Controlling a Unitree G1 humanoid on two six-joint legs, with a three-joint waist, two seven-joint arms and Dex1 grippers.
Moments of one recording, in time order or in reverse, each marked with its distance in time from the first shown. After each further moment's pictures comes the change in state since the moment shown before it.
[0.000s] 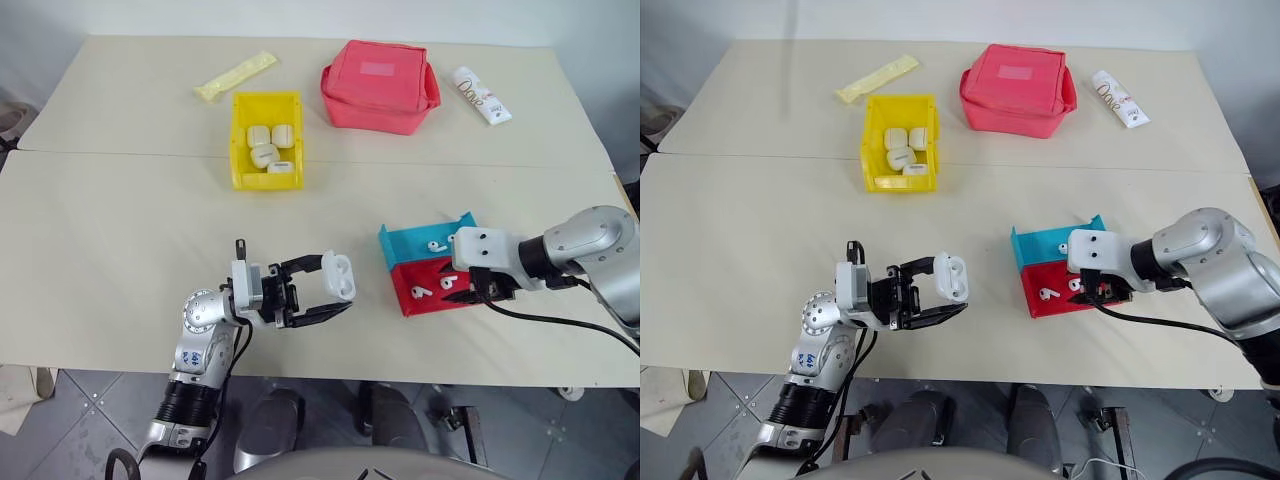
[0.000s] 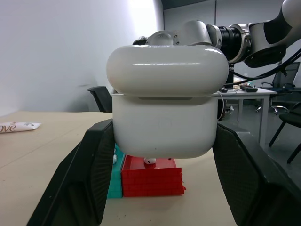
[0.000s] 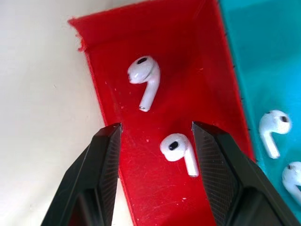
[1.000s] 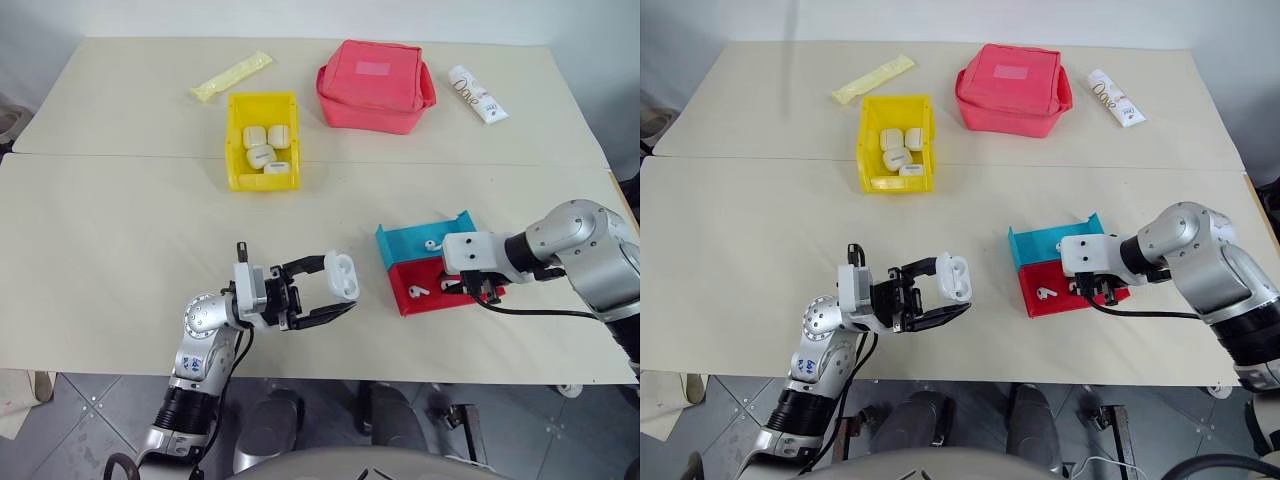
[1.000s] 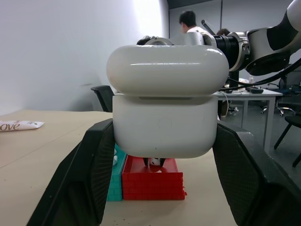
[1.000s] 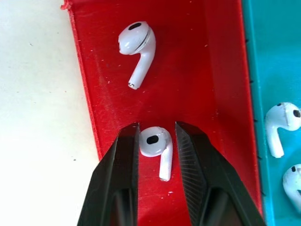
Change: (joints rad) left arm 0.030 0.011 -0.023 -0.046 0.005 0.002 0.064; right arm -0.067 0.090 0.031 0.142 -0.160 -0.138 0.095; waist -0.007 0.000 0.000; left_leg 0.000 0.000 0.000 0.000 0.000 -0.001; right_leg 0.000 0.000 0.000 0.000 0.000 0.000
